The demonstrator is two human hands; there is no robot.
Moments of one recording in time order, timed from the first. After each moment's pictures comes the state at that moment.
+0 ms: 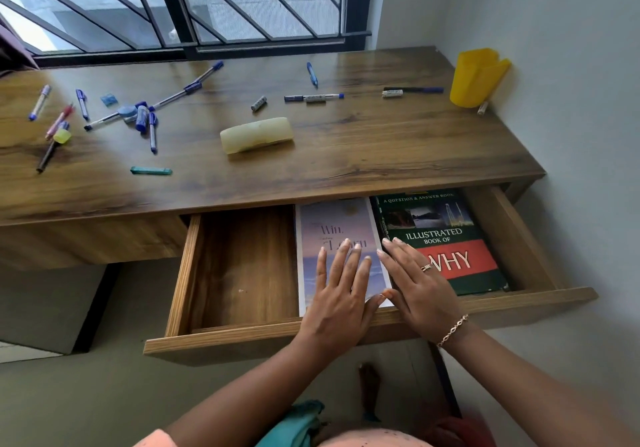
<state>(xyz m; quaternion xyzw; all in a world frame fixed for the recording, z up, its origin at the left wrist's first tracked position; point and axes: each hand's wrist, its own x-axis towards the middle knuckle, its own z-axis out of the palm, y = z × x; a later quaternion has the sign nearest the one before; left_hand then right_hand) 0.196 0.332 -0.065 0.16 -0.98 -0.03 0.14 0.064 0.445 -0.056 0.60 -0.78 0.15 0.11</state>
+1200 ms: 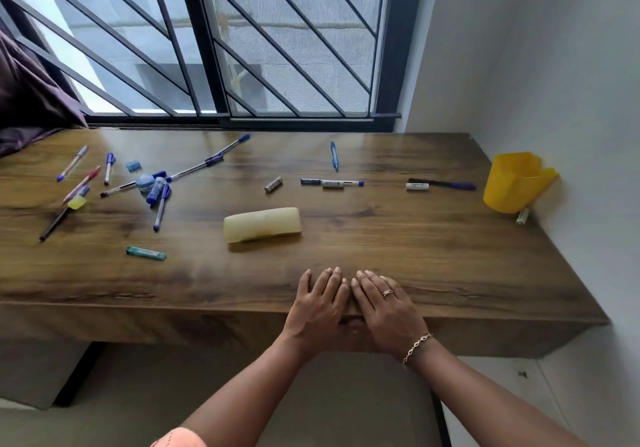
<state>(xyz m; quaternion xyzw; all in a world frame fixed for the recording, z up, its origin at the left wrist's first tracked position) 0.068 0.182 -0.066 0.17 -0.97 0.05 0.17 -0.062 0.289 -0.078 0.66 -0.68 0.13 0.28</state>
